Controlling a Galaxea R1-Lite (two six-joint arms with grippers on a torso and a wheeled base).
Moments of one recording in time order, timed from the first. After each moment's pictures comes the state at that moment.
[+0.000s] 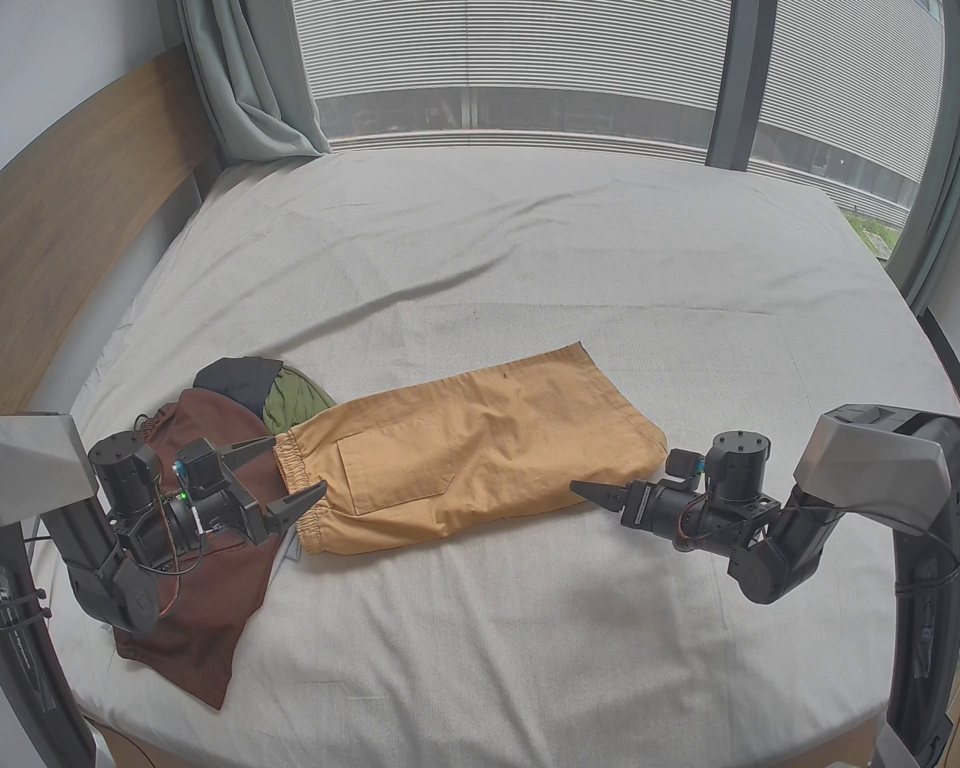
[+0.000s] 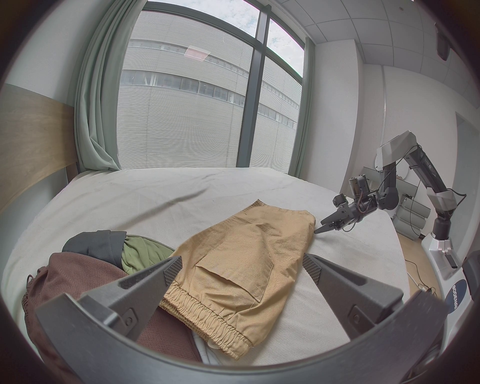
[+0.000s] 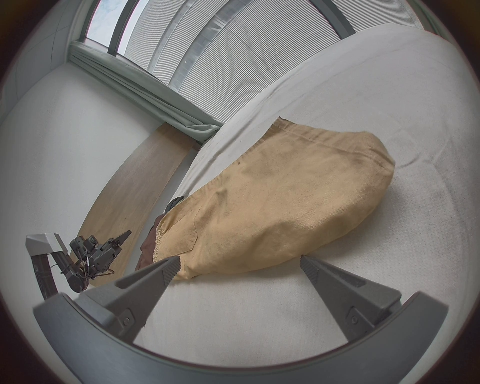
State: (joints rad) left arm 0.00 2.14 -0.47 -1.55 -0.68 0.14; right arm 0.32 2.38 -0.85 -1.23 0.42 0.53
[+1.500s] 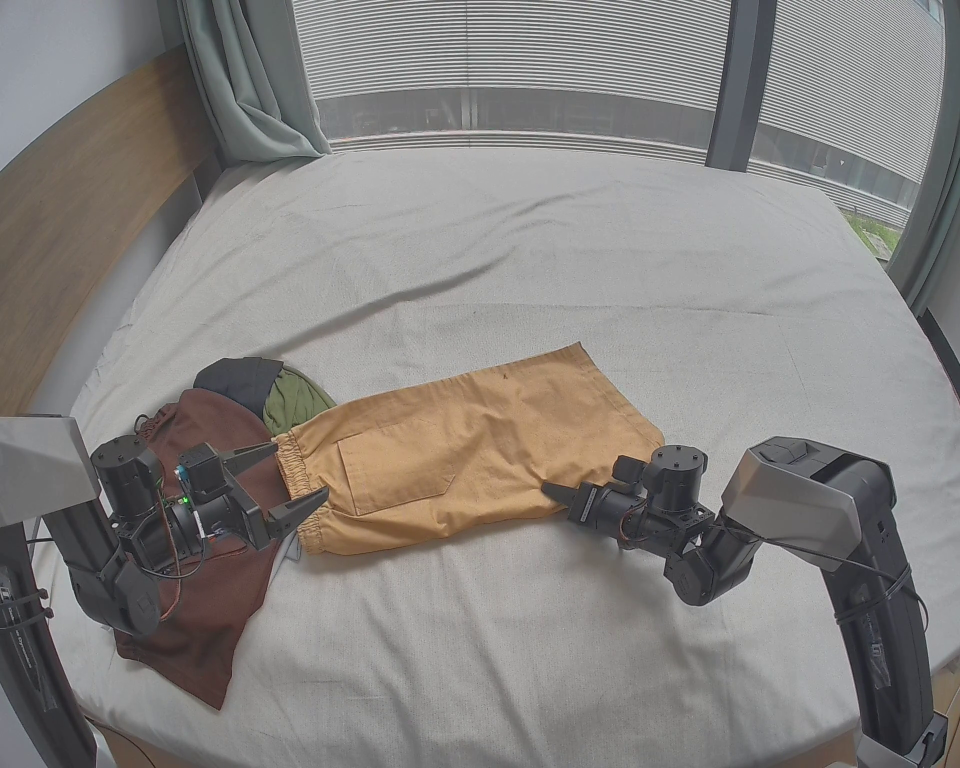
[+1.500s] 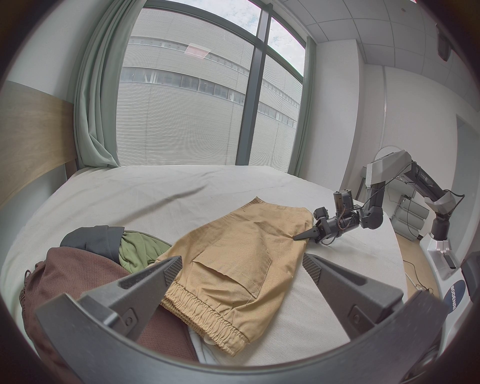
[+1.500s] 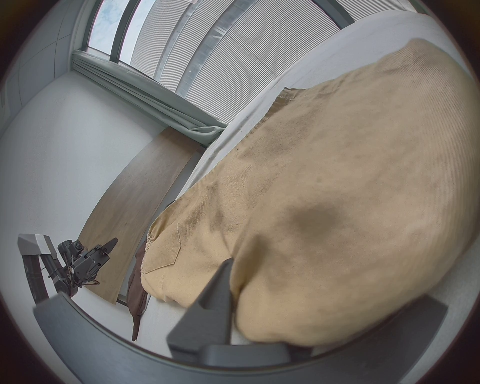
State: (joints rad) left arm 0.00 2.15 -0.46 -1.55 -0.68 0.14; right arm 0.38 2.65 -1.20 -1.23 0.40 0.61
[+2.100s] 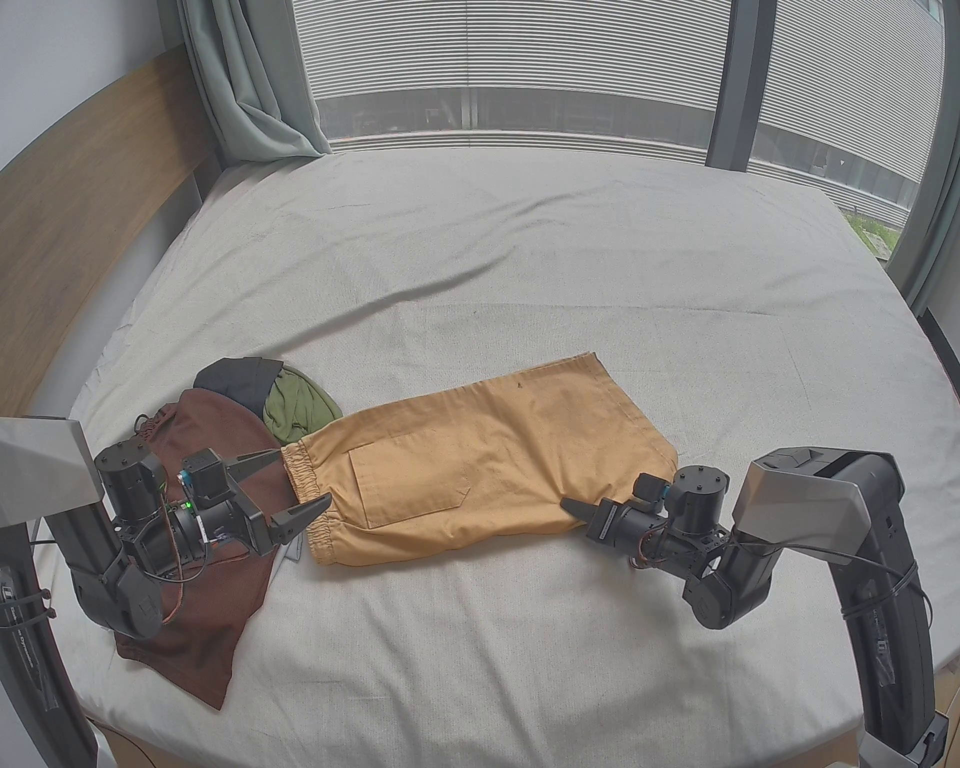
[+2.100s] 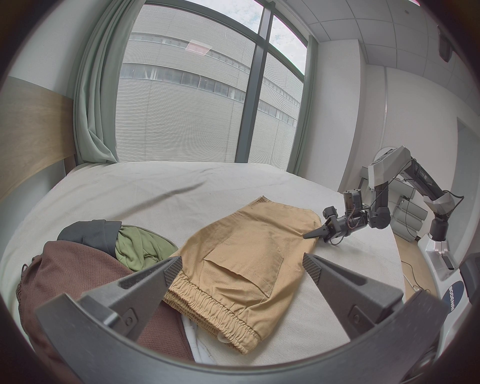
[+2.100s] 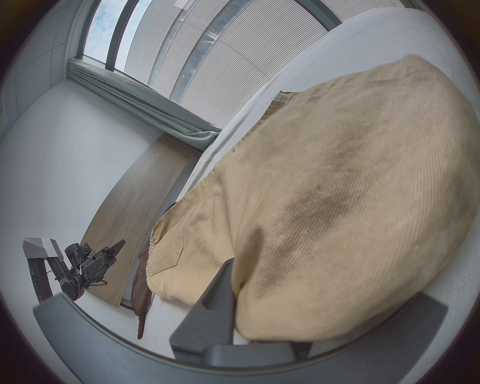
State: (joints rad) left arm -0.01 2.16 -0.46 -1.55 -0.68 0.14; right arm 0.36 2.62 -1.00 -1.41 0.38 0.65
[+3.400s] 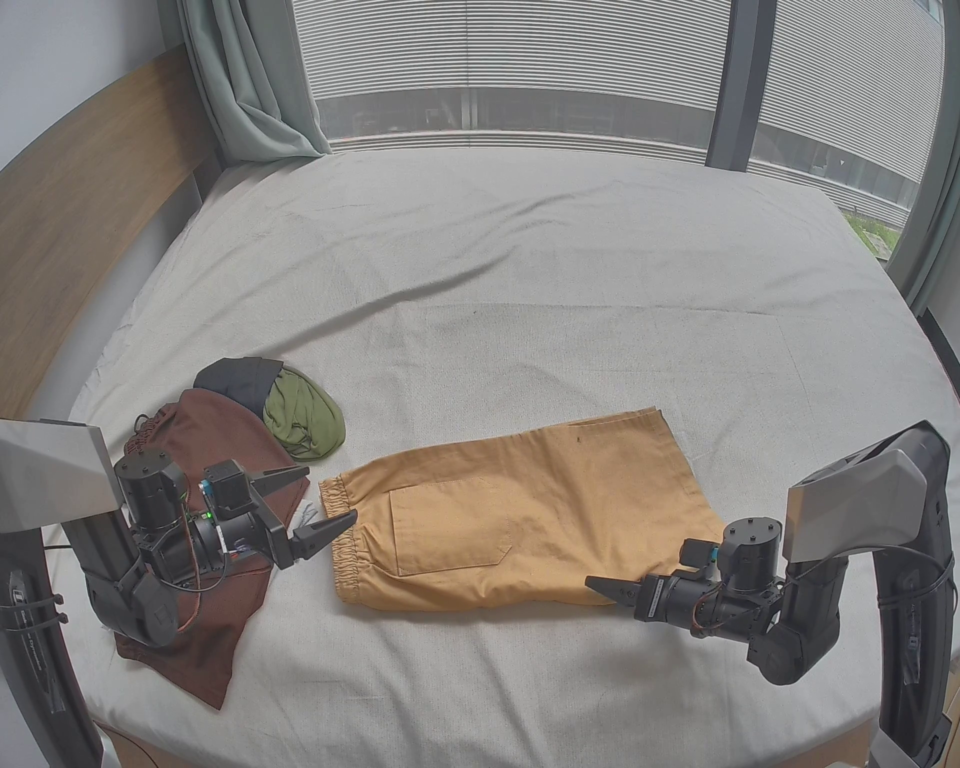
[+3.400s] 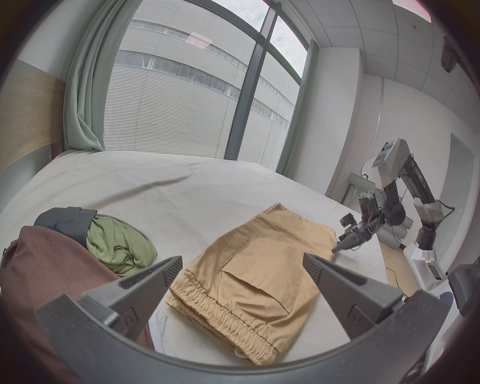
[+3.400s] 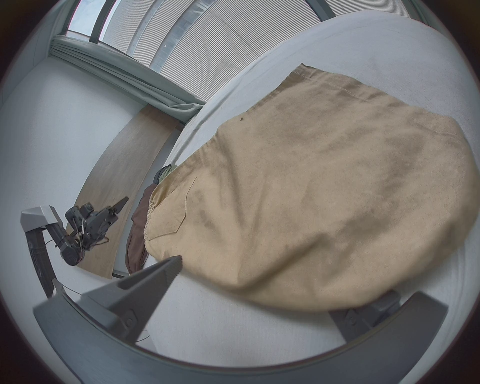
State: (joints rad) left arm -0.07 2.19 -0.46 -1.55 -0.71 0.09; right arm 0.38 2.44 -0.43 -1.54 0.33 0.56
